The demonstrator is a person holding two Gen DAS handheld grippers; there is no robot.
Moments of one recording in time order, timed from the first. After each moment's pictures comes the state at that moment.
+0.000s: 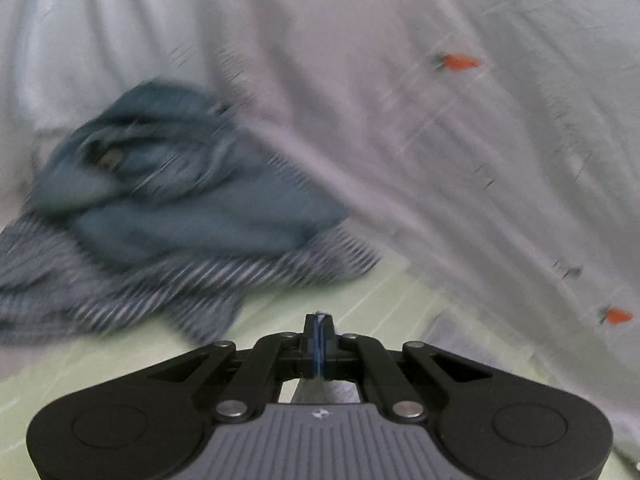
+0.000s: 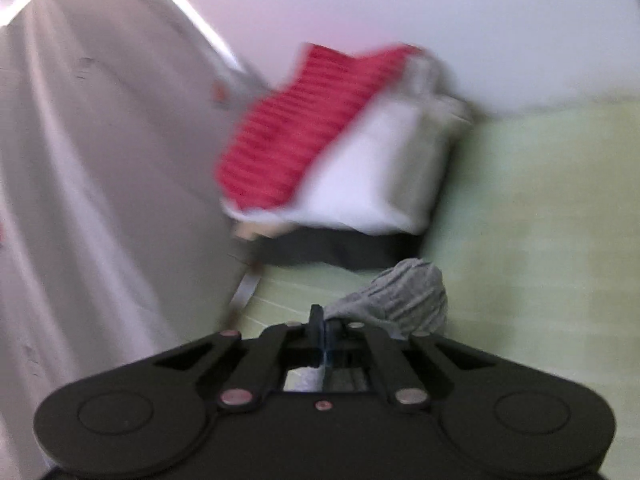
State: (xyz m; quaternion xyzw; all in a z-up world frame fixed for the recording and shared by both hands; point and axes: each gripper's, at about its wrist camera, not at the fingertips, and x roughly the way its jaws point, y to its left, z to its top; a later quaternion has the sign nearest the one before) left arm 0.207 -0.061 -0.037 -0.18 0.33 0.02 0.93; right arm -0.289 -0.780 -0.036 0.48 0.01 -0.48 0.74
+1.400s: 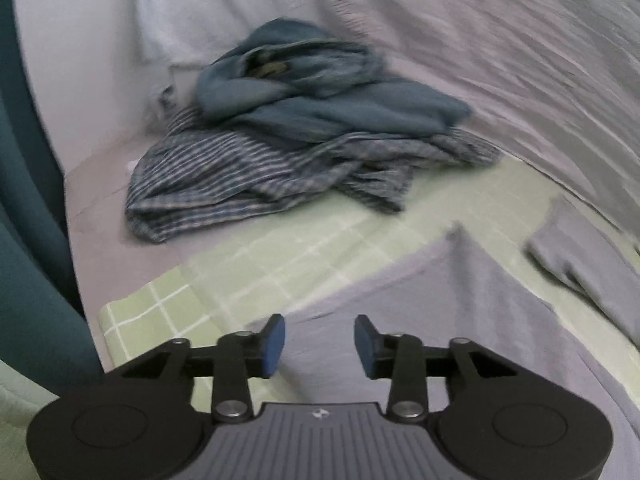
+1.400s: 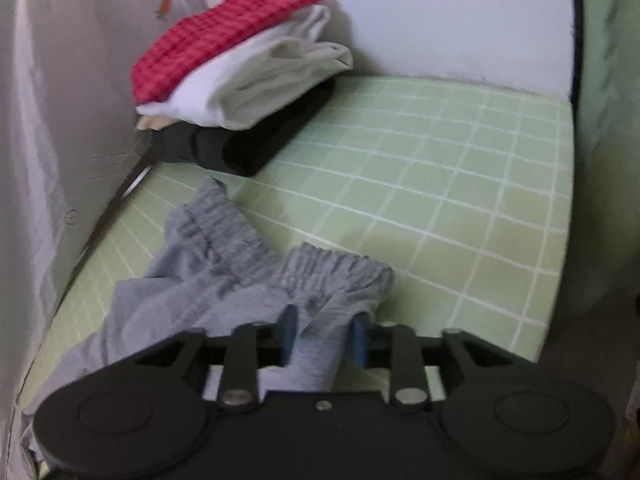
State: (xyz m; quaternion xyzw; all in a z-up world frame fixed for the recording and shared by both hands) left arm 0.074 -0.004 -0.099 -0.06 0.42 0.13 0.90; right arm -0.389 -0.711 -0.107 0.41 0.22 -0.52 0.71
